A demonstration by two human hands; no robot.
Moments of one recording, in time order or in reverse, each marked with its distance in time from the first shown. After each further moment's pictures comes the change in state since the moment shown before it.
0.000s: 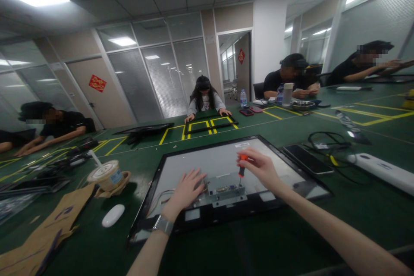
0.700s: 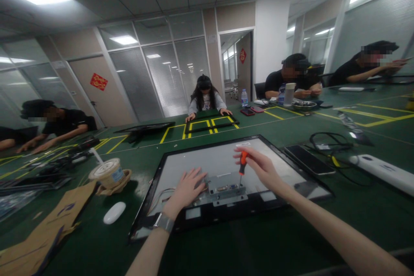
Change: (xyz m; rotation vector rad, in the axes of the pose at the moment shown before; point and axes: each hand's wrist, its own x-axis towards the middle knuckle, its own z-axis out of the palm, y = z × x) left_hand -0.001 0.000 0.000 -0.004 0.004 0.007; right_hand -0.002 -0.001 -0.003 -0.087 -0.088 -0.077
